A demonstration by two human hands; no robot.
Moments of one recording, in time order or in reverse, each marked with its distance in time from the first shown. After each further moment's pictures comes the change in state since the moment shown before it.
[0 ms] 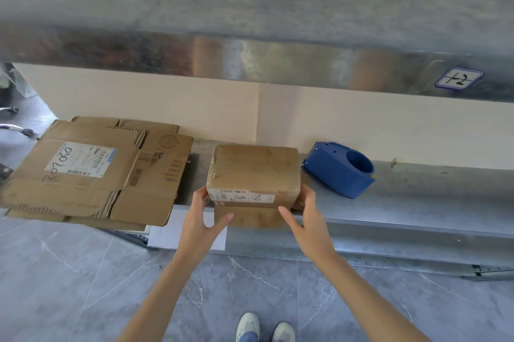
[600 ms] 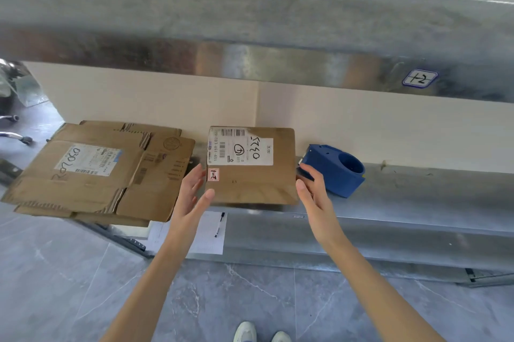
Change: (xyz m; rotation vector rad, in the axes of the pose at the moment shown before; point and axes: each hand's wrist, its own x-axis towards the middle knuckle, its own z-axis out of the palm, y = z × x) left_hand -0.020 0.067 -0.034 -0.371 -0.026 0.039; right_hand -0.006 -0.056 -0.037 0.393 0.009 0.026
